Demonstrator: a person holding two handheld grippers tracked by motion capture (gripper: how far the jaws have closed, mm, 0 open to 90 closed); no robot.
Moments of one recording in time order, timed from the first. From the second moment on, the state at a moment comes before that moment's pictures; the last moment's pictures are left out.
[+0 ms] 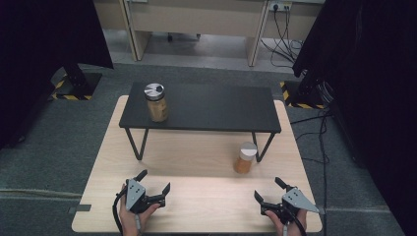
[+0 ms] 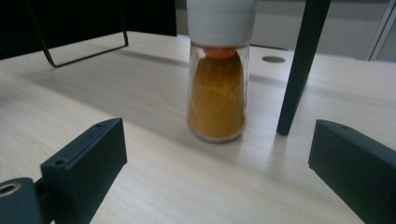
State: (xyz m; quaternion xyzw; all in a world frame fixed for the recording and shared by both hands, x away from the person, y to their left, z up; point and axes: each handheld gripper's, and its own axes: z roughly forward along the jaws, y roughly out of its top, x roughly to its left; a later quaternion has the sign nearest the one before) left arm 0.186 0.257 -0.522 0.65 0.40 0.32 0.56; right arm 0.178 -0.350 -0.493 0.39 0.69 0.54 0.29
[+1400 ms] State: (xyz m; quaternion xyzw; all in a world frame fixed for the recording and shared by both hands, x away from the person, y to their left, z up) left arm 0.186 0.258 -0.523 0.65 0.40 0.32 0.56; right arm 0.285 -0.305 -0.491 0.36 0.66 0.58 0.30
